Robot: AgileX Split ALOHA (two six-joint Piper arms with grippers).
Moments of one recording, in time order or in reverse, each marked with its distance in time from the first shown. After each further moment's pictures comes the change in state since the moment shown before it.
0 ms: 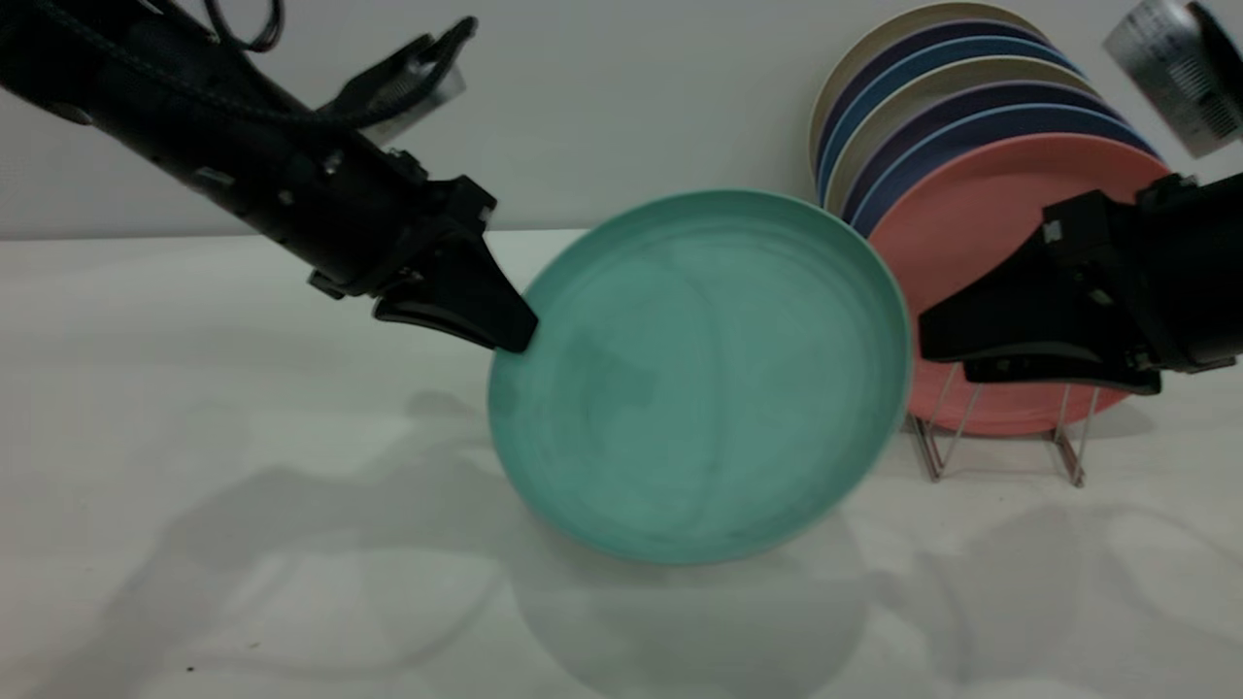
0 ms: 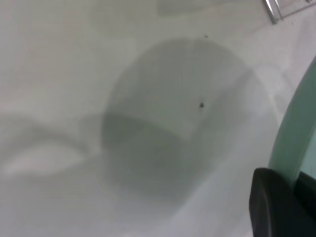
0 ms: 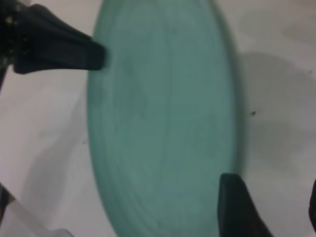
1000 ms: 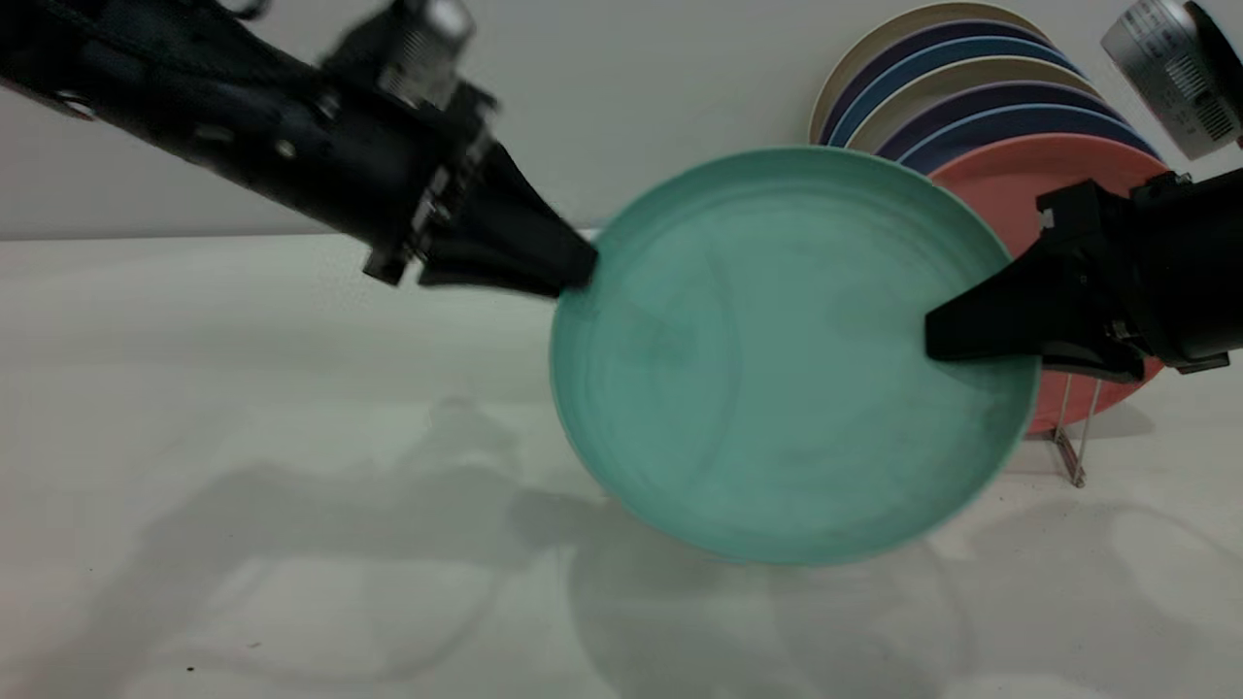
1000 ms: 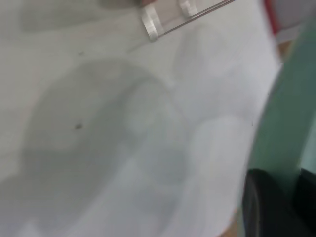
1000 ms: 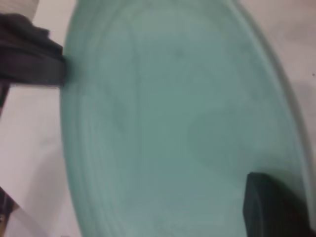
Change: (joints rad) left arm 0.047 0.000 0.000 -0.247 0.291 0.097; right arm 0.001 0.003 -0.003 0.014 -0.004 0.008
